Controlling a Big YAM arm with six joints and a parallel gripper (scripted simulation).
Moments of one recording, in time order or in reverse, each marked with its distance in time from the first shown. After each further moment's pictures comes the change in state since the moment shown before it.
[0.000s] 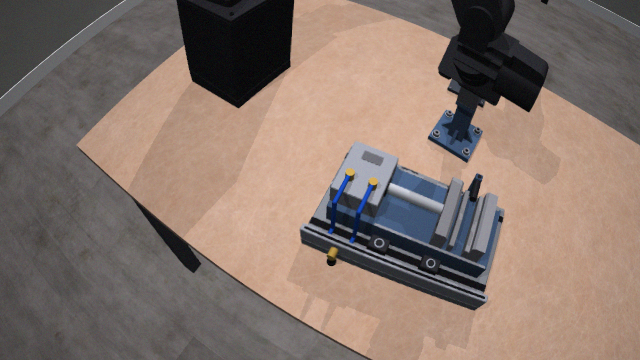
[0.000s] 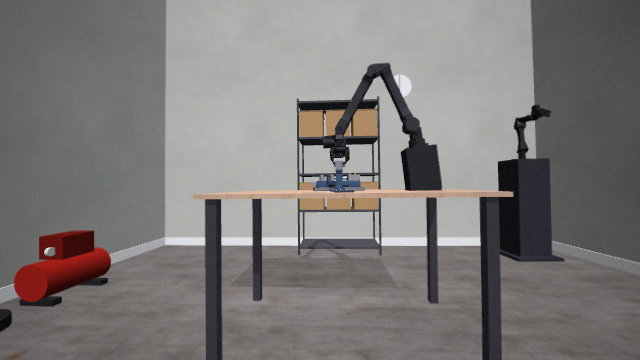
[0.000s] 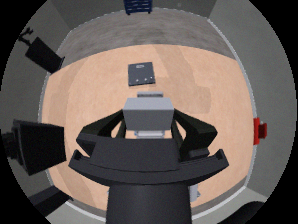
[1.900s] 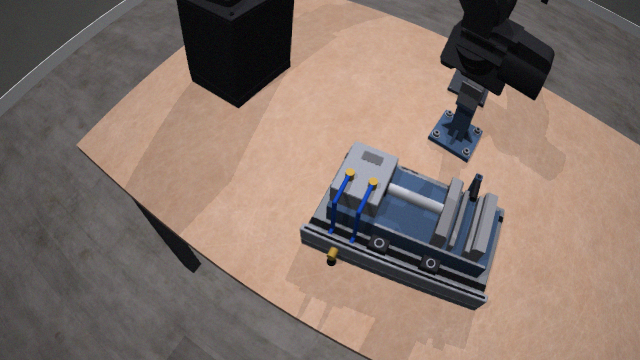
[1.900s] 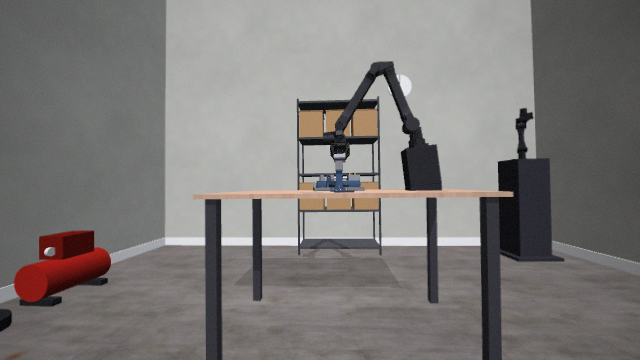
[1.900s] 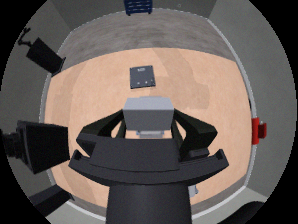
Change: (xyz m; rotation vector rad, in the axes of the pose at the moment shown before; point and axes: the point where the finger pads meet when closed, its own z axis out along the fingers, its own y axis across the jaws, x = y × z) arm -0.015 0.001 -0.016 -0.004 0.000 0.004
